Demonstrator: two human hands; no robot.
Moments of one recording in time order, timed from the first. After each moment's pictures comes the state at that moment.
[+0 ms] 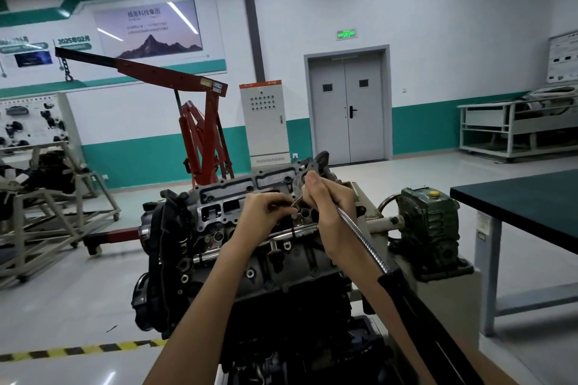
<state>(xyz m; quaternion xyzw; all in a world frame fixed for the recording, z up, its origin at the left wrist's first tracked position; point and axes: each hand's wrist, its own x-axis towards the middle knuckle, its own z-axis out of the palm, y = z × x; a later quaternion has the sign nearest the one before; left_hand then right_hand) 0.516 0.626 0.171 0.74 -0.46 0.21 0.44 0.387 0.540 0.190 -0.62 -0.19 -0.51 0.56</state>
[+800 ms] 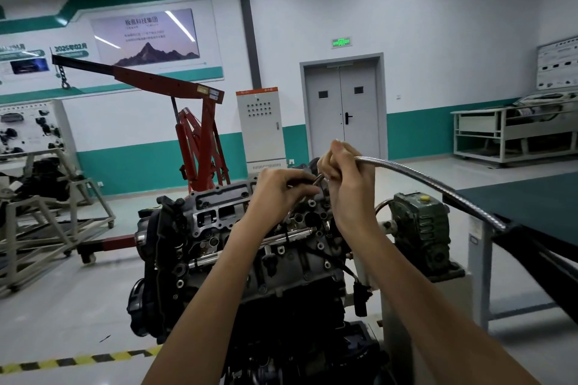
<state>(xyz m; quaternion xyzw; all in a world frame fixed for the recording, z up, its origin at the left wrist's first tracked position) 0.466 0.606 0.222 0.71 -0.50 0.25 0.43 0.369 0.519 0.227 -0.51 -0.20 -0.50 0.67</state>
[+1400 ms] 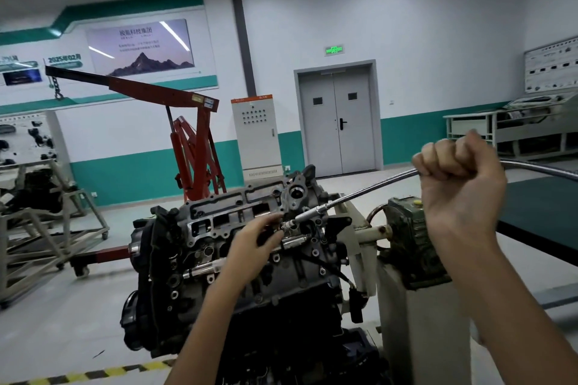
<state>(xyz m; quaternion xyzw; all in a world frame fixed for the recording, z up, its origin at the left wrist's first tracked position) 0.489 0.640 0.148 0.78 -0.42 0.15 0.44 0.280 0.451 0.237 -0.32 -0.22 -0.54 0.74</state>
